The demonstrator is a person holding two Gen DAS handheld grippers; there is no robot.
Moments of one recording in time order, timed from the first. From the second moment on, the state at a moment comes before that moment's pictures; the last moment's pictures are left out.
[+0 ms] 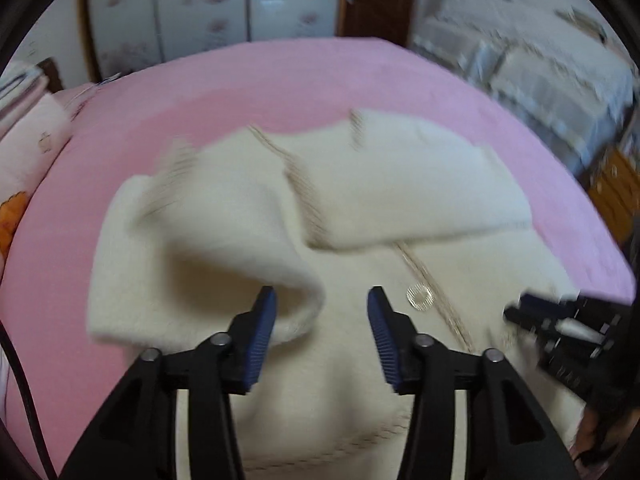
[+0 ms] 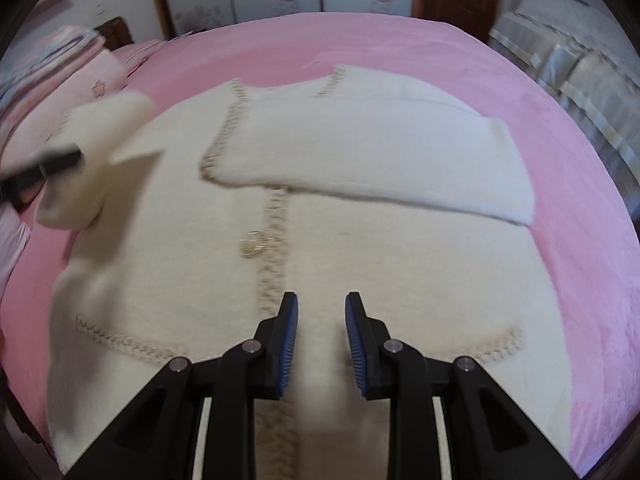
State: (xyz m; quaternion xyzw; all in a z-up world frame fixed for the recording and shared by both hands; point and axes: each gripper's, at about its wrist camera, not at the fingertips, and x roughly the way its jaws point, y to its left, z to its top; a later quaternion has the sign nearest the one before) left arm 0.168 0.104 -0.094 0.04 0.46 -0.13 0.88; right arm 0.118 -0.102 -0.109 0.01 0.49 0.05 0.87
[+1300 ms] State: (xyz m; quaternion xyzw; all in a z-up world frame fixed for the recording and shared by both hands) left arm 0.101 0.217 -0.142 -0.16 0.45 0.07 0.88; right arm 0.232 -0.058 -0.130 0.06 0.50 0.17 0.85
